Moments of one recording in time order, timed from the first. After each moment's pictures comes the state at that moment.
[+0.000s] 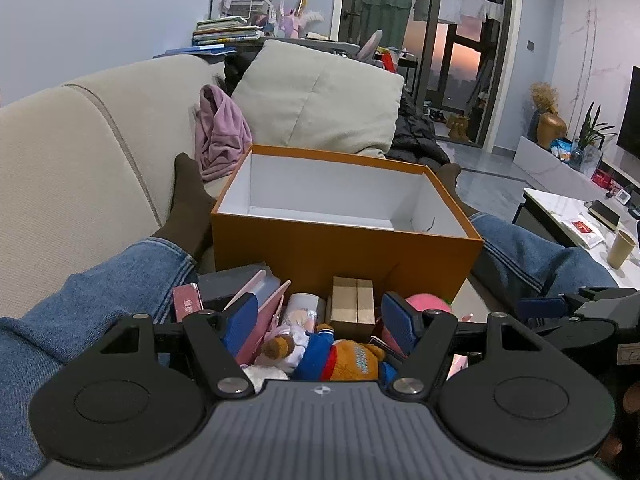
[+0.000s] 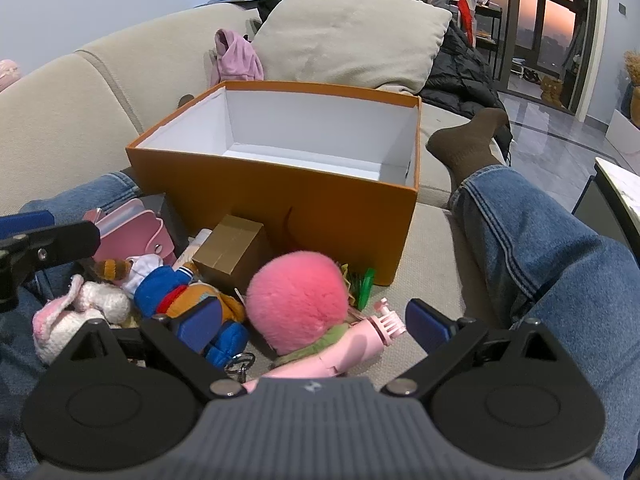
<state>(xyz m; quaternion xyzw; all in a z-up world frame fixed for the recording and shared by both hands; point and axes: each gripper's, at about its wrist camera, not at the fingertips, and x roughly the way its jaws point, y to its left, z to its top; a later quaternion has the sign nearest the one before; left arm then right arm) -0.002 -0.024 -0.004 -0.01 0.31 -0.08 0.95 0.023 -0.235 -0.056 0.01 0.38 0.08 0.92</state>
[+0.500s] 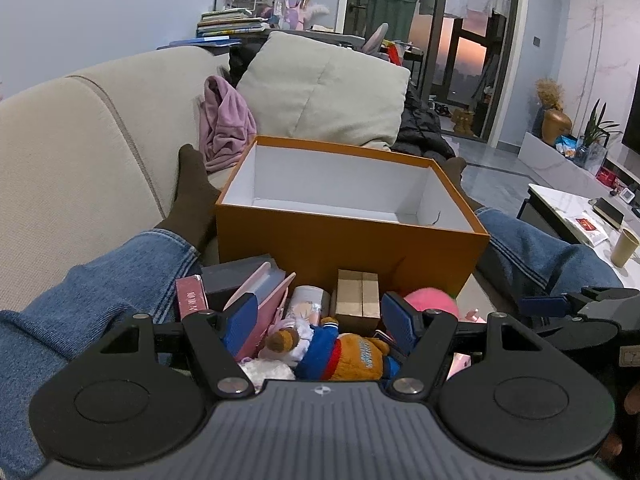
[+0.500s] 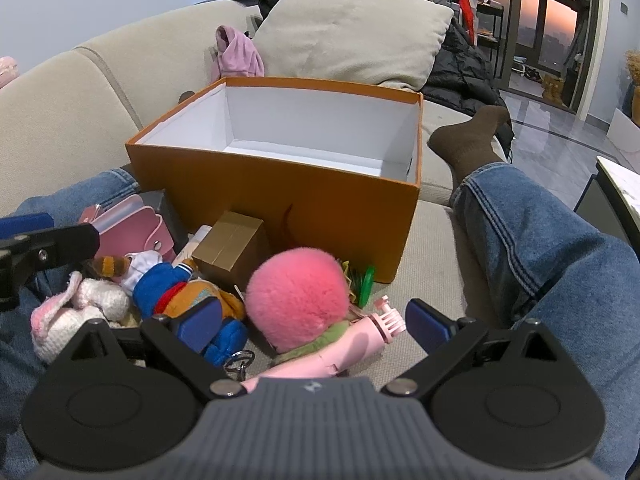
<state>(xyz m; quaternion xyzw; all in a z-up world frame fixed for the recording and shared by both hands) 0.000 -0.023 -0.007 -0.01 0.32 -0.07 0.94 0.026 -0.233 -0.059 0.00 0.38 0.09 0.92</state>
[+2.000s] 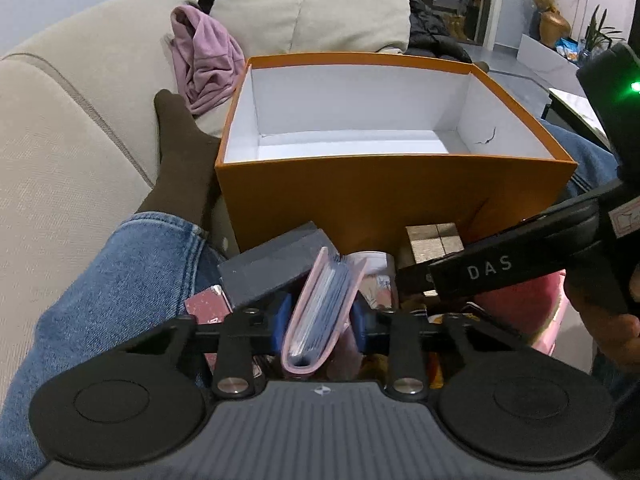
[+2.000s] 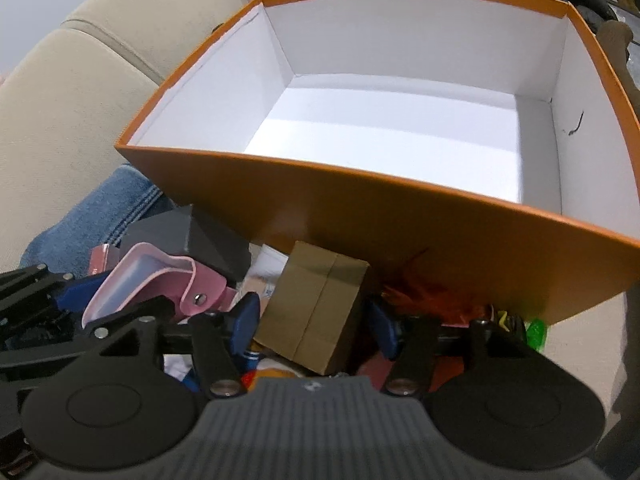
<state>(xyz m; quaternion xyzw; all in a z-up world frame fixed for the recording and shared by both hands) 0.092 0.002 -0.052 0.09 0.44 -0.09 0.89 0.154 -0.177 -0.098 0.08 0.51 0.19 0.83</state>
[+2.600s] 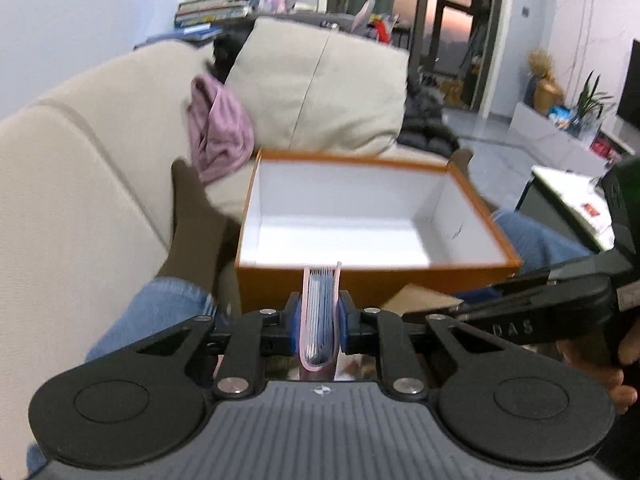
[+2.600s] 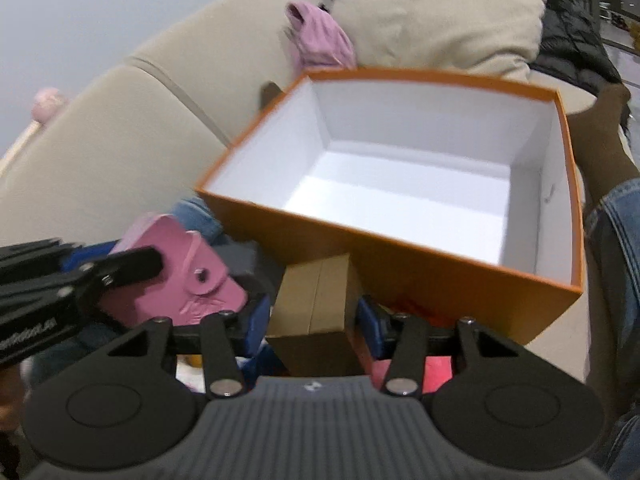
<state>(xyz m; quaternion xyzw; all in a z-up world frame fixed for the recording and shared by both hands) 0.072 0.005 0.035 0.04 0.36 -0.09 0.93 0.119 -0.203 -0.027 0.09 0.43 0.24 0.86</state>
